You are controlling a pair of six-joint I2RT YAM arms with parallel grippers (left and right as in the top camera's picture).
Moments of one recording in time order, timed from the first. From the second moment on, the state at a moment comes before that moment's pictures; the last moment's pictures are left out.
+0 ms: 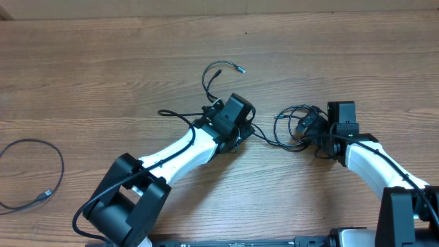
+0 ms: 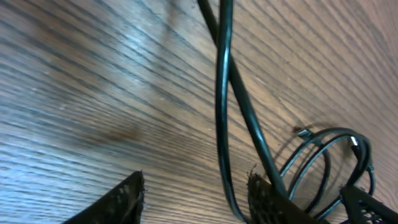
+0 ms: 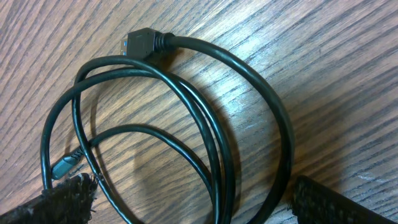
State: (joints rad) left arm -0.69 1.80 1.07 -0.30 0.02 -1.30; right arm 0.02 1.52 0.67 -0.26 -0.04 0.70
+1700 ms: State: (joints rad) left arm -0.38 1.40 1.06 -0.43 0.49 -0.42; right arm 0.14 1.55 0.63 0.08 -1.20 0.39
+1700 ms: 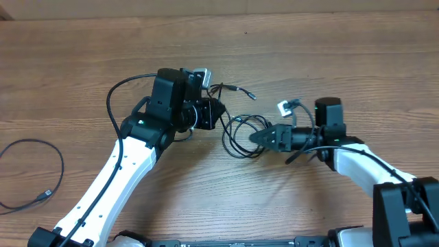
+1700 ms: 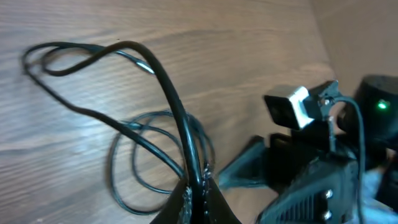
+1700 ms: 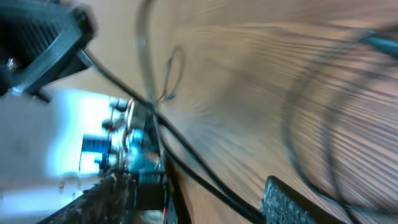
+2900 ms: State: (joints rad) left arm -0.13 1.39 1.06 -0.48 0.66 -0.44; right arm 0.16 1.55 0.63 0.03 -0.21 0.84
